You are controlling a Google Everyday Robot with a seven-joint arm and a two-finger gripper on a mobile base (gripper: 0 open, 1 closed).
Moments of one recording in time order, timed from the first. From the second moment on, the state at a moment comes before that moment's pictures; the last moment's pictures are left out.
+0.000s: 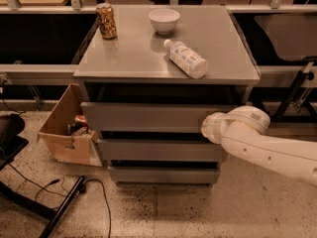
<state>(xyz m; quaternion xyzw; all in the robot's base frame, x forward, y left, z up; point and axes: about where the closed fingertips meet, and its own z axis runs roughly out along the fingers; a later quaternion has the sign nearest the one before) 0.642 -0.186 0.642 -0.60 0.71 -0.19 0.33</state>
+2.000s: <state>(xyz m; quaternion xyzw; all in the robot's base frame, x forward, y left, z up) 0.639 -0.186 0.642 -0.60 0.71 -0.19 0.33</state>
